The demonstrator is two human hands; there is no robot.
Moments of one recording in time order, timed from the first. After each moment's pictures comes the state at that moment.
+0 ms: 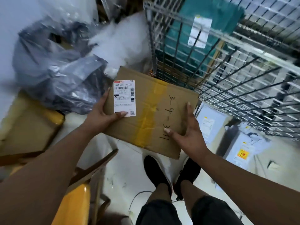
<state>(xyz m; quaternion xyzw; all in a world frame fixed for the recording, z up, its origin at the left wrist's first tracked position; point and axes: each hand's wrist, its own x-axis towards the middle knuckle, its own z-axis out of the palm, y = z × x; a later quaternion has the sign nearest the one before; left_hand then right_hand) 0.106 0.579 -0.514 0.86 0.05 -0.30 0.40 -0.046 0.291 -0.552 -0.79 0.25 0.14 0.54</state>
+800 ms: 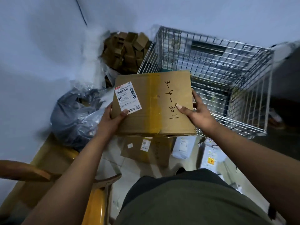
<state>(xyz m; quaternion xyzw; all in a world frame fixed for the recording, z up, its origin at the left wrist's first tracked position) 0.045 0.488 -0.183 0.85 0.03 -0.18 0.49 -0.068 0.167 -0.178 -0.71 0.24 0.02 0.66</state>
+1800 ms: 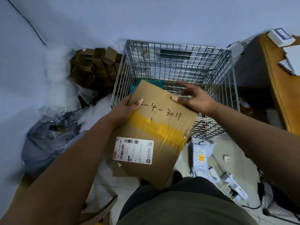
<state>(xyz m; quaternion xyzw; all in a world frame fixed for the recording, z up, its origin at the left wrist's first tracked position) 0.136 0.347 -0.144 0.80 -0.15 -0.37 0.44 -0.031 0.088 -0.116 -0.80 0.25 0.05 0.55</state>
